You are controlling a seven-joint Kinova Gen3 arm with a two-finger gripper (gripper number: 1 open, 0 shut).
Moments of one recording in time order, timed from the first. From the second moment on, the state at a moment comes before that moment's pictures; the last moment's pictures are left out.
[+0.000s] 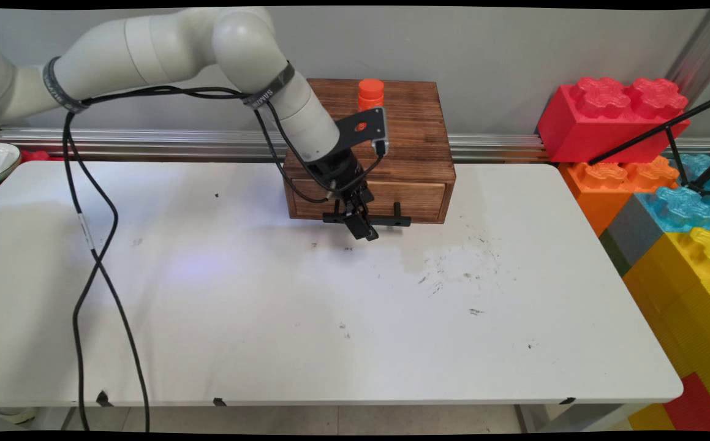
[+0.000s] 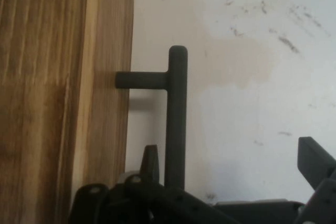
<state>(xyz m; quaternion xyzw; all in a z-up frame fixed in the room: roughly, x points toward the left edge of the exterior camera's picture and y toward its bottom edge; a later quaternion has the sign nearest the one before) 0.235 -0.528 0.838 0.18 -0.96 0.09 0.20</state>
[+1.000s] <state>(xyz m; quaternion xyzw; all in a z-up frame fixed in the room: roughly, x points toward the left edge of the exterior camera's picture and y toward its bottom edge) 0.230 -0.540 0.812 0.14 -0.97 0.09 0.16</state>
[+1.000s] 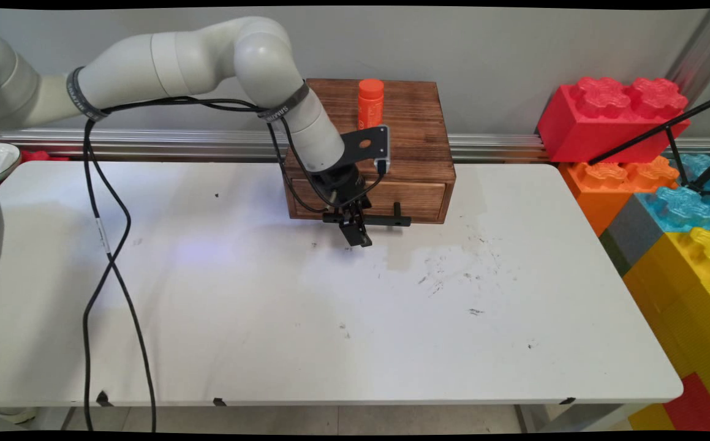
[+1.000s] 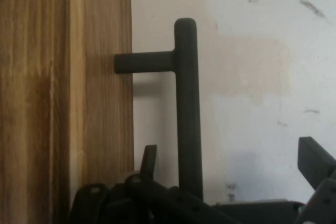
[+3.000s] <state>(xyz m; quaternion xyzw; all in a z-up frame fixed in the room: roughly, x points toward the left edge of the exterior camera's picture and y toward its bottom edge) 0.217 -0.524 0.793 0.15 -0.97 0.06 0.16</state>
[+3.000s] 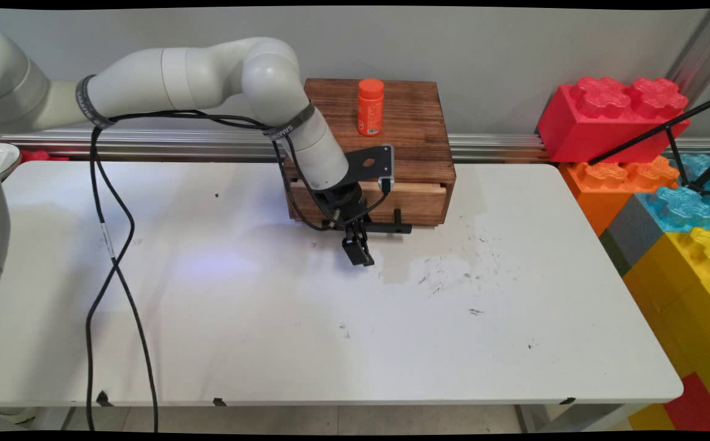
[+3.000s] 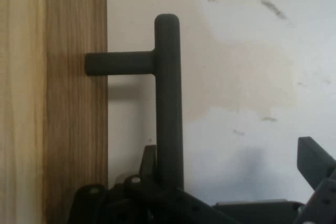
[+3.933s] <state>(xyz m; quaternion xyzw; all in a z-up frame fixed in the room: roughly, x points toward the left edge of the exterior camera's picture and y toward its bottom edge) 0.206 -0.466 0.797 0.18 -0.97 0.04 0.19</state>
